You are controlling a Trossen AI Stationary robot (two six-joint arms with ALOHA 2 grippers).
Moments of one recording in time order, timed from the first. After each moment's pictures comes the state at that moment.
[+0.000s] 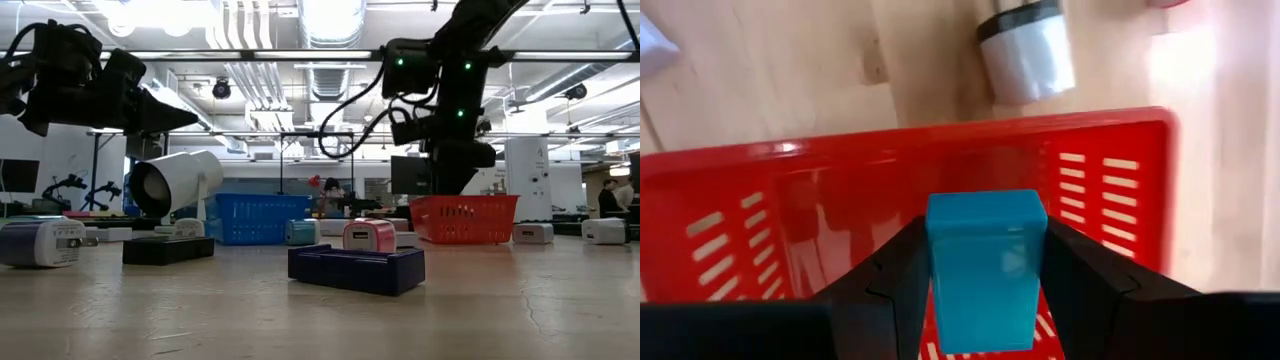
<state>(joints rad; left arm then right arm) 0.74 0.60 0.04 0.50 0.52 0.13 -0.18 1.67 1.03 -0.74 0.25 -0.02</state>
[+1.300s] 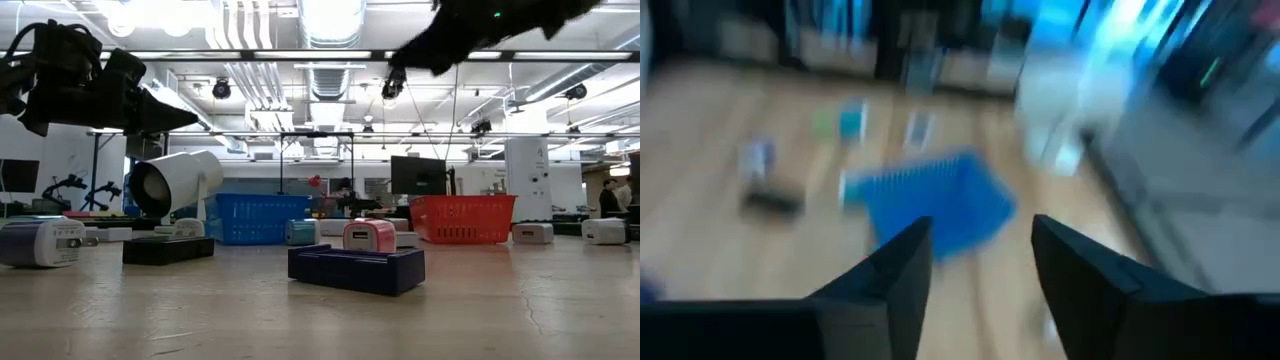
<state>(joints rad) 0.74 0.60 0.04 0.50 0.52 0.13 -0.18 1.05 0.69 0.10 -0.05 -0.16</state>
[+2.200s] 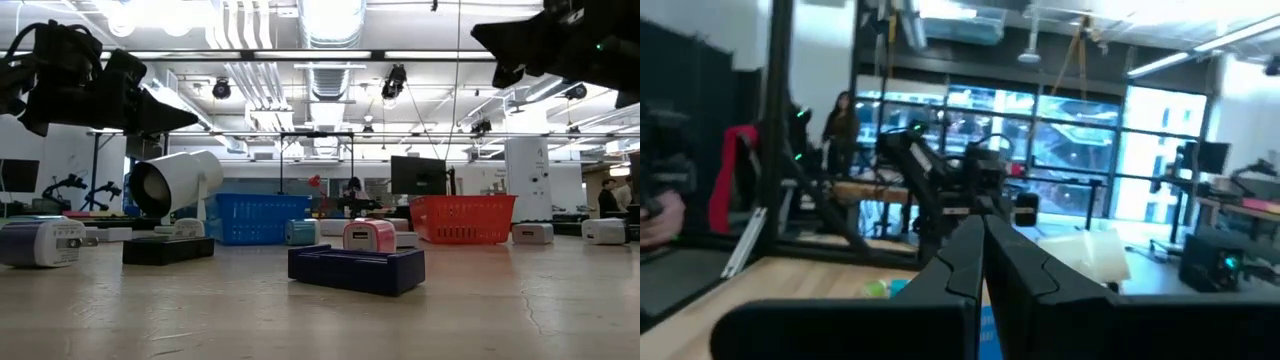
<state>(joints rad) 0.74 0.60 0.04 0.49 0.53 0.11 -0.21 0.55 0.07 0.77 -0.21 -0.03</state>
